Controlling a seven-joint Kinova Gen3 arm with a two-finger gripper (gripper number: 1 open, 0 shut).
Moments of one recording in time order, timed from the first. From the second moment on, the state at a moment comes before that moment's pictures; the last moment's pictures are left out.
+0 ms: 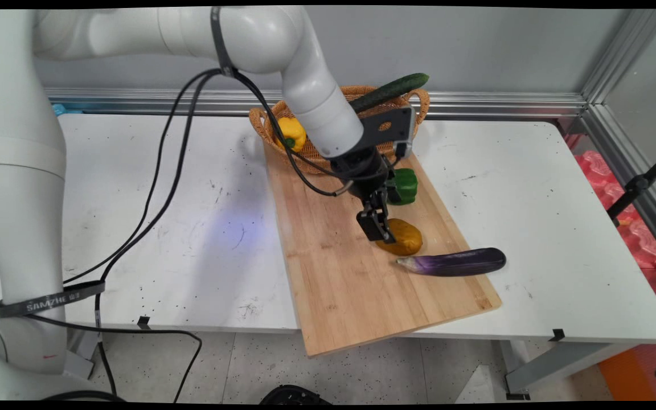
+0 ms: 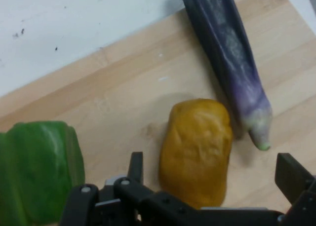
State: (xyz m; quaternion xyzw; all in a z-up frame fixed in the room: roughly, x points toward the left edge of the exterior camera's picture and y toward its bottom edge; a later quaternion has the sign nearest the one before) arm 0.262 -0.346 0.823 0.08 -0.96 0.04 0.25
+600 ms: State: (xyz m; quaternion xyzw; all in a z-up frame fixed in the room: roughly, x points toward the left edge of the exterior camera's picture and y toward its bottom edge) arm 0.250 -0.353 0.791 0.06 -0.96 0.04 0.26
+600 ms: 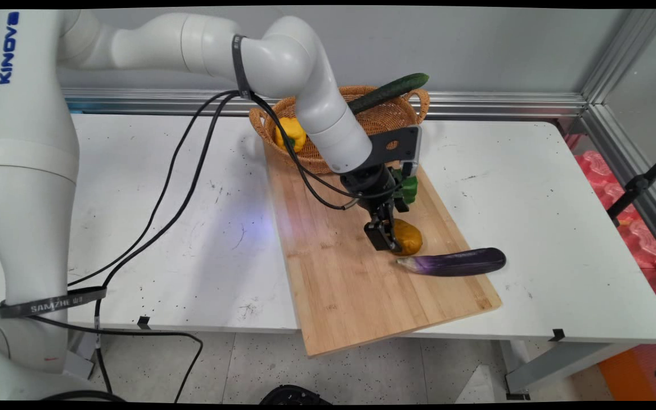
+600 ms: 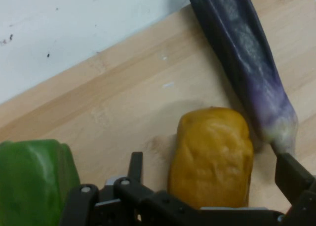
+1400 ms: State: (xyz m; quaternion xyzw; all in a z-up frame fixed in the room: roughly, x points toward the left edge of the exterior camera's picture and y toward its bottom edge) arm 0.243 -0.352 0.773 0.06 -0.96 0.04 0.26
